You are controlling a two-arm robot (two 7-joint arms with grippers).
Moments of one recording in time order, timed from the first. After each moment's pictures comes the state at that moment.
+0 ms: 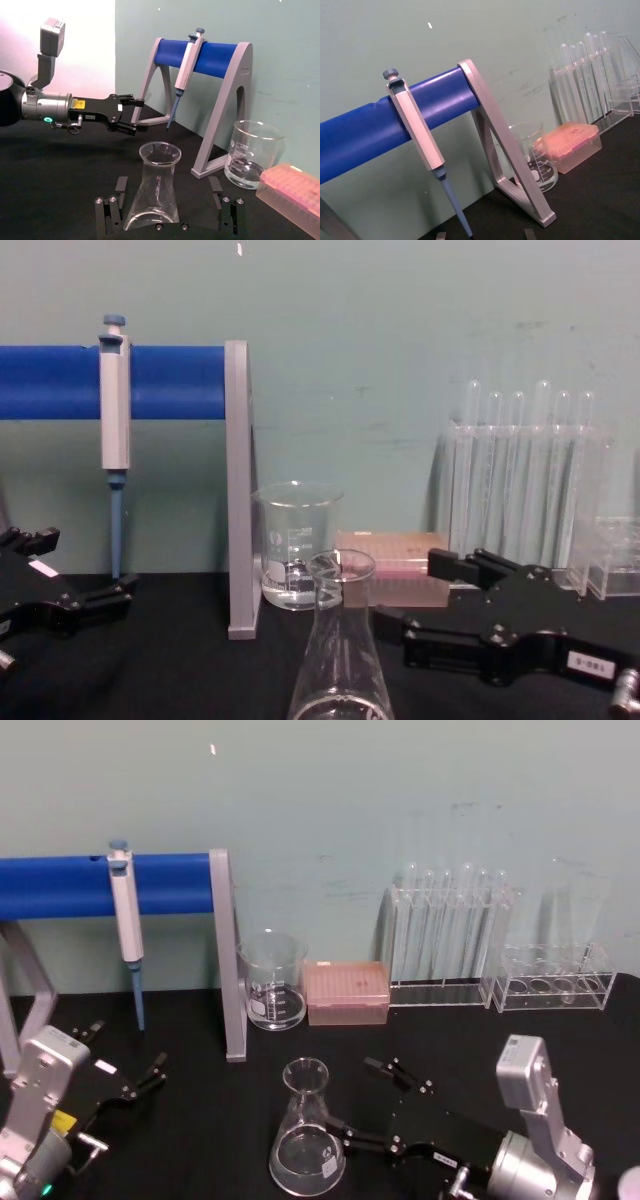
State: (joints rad) left arm -0.20 0.60 0.45 -1.41 -0.25 -0.12 0.03; right arm 0.24 0.45 -0.48 -1.41 0.42 -0.20 0.63
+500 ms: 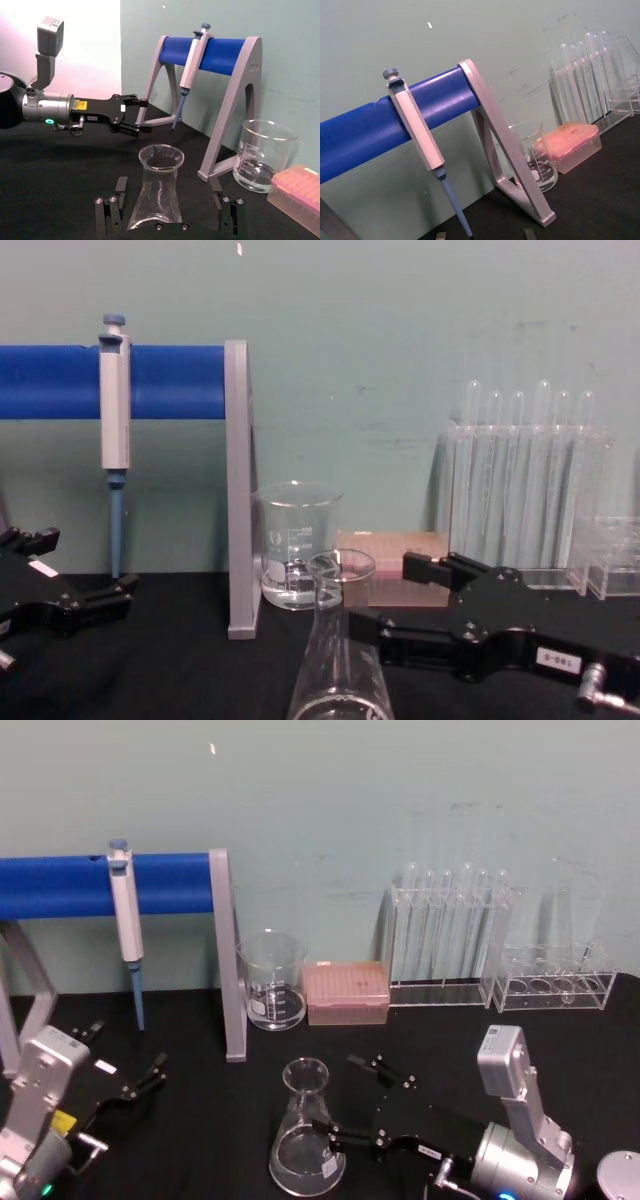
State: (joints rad) left arm -0.20 0.60 0.45 -1.41 -0.25 -0.12 0.03; right arm 0.30 0.41 -0.51 -1.32 0.43 -0.20 0.68
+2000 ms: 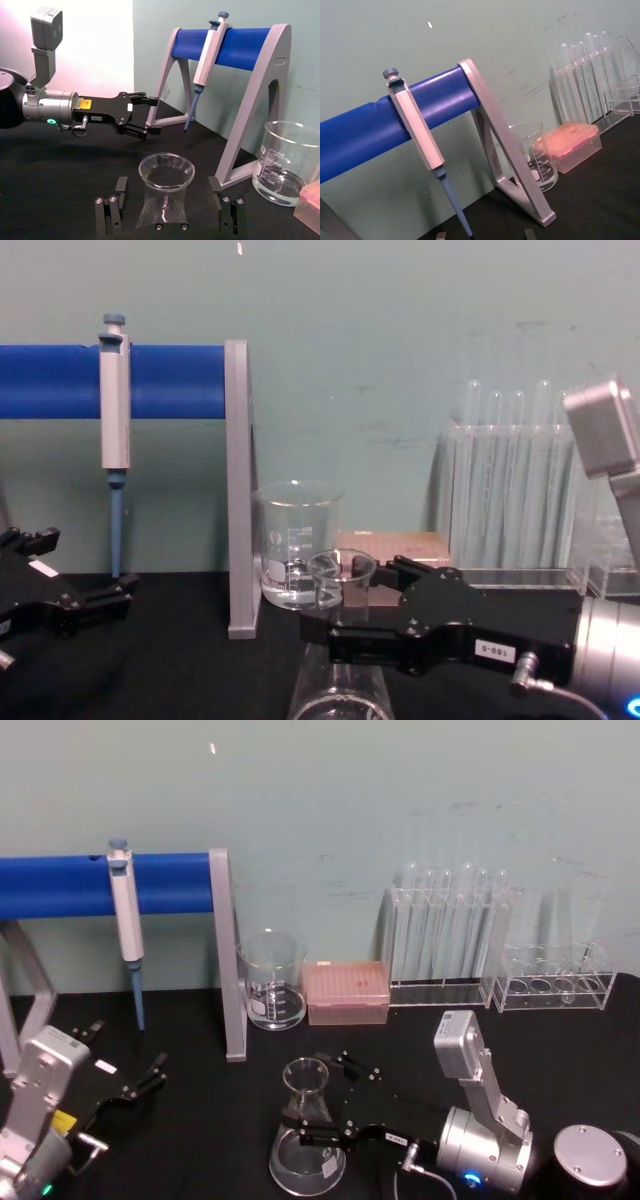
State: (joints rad) left arm -0.20 0.60 0.45 -1.41 -0.25 -0.12 0.03; right arm 0.43 0.33 -0.57 -1.16 0.44 -0.21 0.74
